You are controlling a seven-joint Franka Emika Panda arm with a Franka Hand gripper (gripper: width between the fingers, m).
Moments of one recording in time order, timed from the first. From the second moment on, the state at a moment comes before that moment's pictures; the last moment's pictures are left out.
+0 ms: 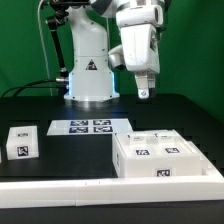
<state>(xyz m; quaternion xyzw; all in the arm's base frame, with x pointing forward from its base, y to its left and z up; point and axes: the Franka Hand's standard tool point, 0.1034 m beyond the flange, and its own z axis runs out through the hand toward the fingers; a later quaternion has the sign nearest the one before) 0.480 0.090 0.109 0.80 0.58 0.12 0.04</state>
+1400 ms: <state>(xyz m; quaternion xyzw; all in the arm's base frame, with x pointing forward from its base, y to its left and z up) 0.472 0.081 0.096 0.94 0.32 0.14 -0.01</state>
